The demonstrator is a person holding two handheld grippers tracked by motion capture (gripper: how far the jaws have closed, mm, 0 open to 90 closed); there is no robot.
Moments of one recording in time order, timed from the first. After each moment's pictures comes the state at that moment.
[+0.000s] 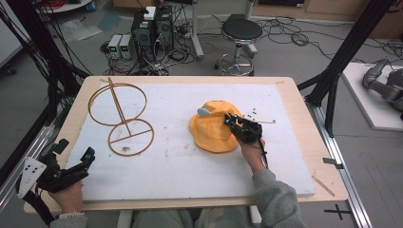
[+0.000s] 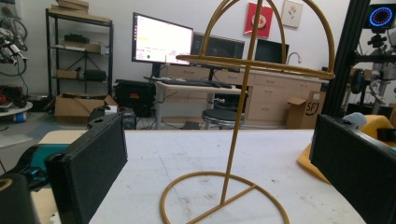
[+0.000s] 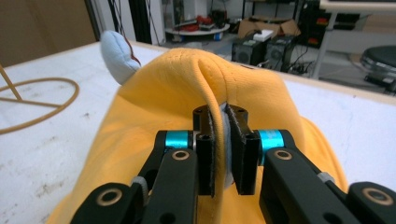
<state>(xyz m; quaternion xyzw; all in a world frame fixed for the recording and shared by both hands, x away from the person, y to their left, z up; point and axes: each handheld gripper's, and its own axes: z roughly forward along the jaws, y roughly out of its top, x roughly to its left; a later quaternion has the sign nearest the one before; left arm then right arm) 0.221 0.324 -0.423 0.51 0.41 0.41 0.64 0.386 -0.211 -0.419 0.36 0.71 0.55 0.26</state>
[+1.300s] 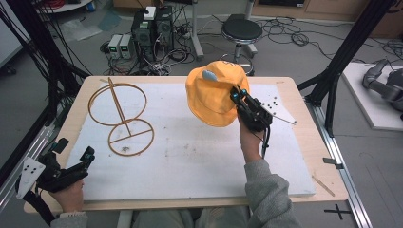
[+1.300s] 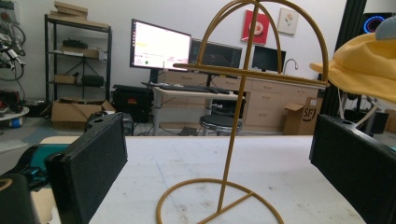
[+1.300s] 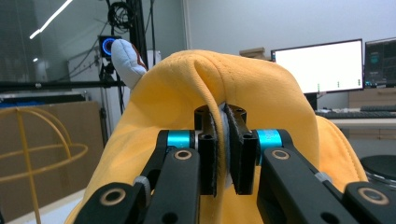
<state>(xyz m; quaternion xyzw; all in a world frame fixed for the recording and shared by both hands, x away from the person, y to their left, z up) 0.221 0.324 -0.421 0.50 0.41 0.41 0.65 0.363 -0.204 -0.339 0.32 0.53 0.71 0.32</state>
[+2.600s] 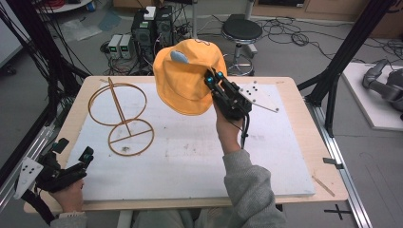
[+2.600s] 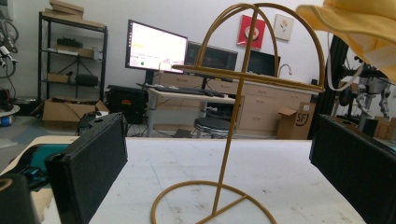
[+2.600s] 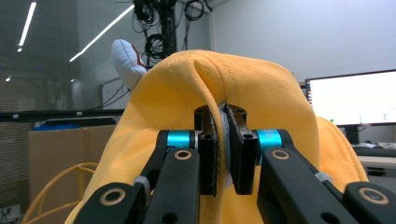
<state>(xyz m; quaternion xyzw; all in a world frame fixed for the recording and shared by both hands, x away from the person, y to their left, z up) 0.222 0.326 -0.422 0.49 0.40 0.40 0.66 0.355 -0.132 -0.280 0.26 0.52 0.75 0.30</state>
